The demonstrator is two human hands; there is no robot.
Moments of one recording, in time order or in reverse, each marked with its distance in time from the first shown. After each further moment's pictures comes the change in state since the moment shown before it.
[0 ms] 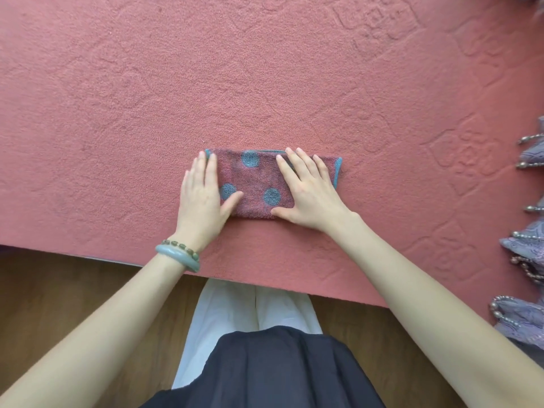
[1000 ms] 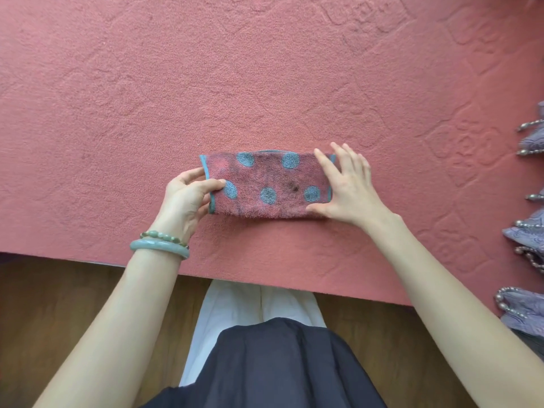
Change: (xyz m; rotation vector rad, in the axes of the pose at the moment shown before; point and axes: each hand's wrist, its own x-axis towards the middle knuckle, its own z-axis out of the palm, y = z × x) left_hand 0.015 0.031 -0.053 -1.316 -0.117 -0.902; right_hand -0.035 0.051 -0.016 0.076 0.012 0.218
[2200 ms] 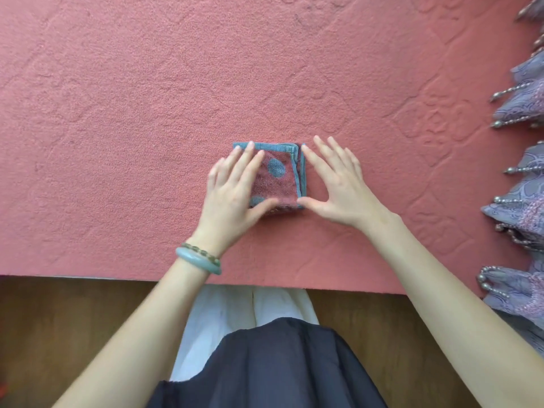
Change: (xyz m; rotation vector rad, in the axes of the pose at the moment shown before) left_hand -0.006 -0.066 0.083 1.300 -0.109 1.275; right_hand -0.027 0.048 0.005 0.171 0.084 -0.063
